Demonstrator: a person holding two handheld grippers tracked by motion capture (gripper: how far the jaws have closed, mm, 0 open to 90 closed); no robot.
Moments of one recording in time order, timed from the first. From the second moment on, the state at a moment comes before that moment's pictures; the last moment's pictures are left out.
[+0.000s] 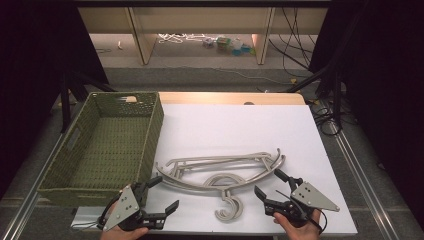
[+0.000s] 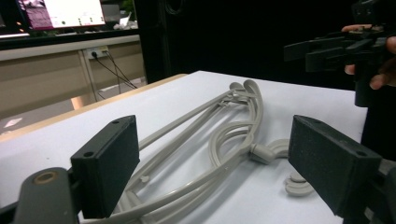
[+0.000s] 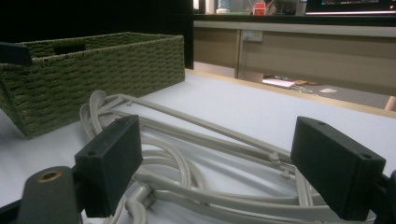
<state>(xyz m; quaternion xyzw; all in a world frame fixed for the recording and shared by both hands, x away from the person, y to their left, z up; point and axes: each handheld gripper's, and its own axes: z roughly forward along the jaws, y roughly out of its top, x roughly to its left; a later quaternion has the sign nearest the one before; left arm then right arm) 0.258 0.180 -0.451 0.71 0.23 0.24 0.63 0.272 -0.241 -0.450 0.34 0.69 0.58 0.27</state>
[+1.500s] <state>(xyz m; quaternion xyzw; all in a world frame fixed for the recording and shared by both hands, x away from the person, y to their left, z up) 0.337 0.056 -0.462 0.91 0.07 0.15 0.38 0.275 -0.241 -0.453 0.34 0.69 0.58 0.24</state>
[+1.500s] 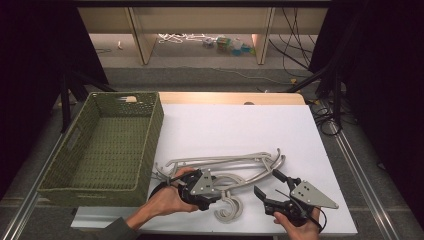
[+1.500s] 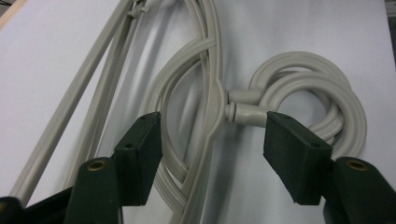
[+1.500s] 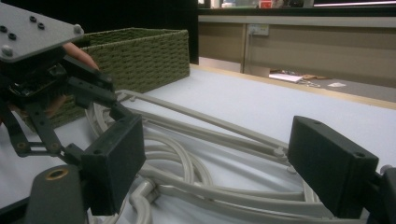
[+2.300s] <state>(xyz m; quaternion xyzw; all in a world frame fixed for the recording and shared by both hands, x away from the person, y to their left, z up) 0.352 0.051 -0.473 0.93 0.03 0.11 0.35 0.275 -0.240 -0.453 0.34 0.70 0.58 0.24</state>
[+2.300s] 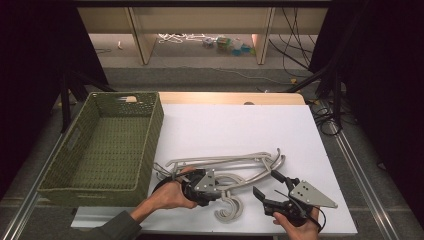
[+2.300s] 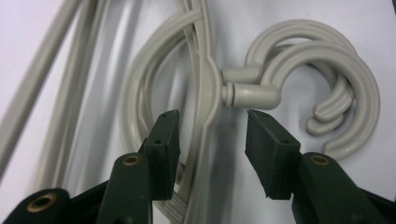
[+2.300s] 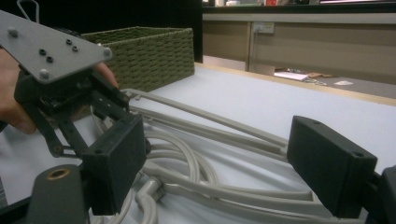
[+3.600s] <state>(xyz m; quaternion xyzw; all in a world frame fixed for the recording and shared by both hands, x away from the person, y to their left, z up) 0.373 0.069 -0.423 0.88 0.11 0.04 0.47 0.273 -0.244 -0.450 0.34 0.69 0.59 0.24</state>
